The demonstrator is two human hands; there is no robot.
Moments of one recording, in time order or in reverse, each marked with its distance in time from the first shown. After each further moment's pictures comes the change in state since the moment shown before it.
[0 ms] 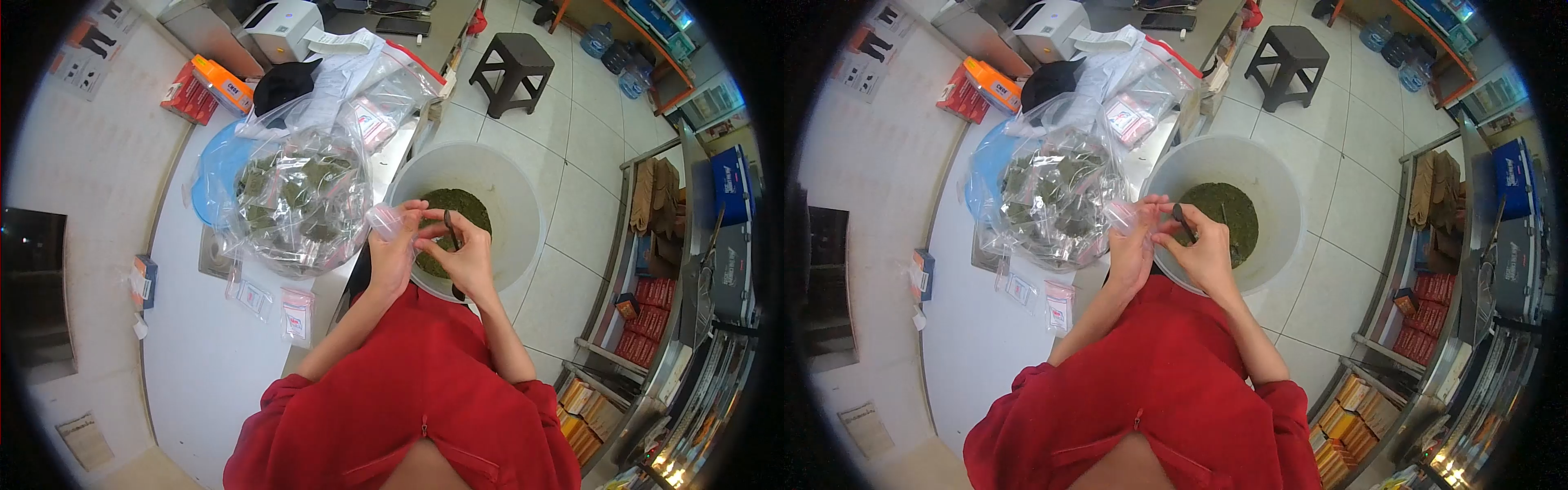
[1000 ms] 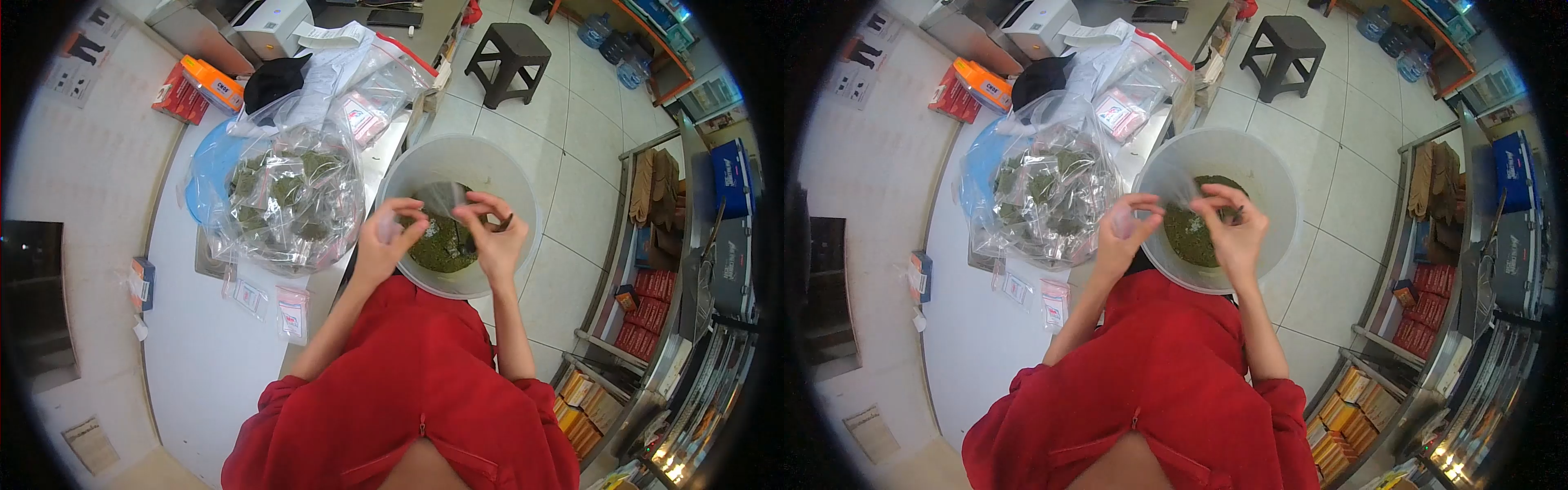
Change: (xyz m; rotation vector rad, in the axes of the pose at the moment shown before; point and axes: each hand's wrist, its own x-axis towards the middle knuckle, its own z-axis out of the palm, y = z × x) left_hand 0.011 0.010 -0.005 0.604 -0.163 0.140; right_hand 0.008 0.010 -0.033 0.046 0.376 0.033
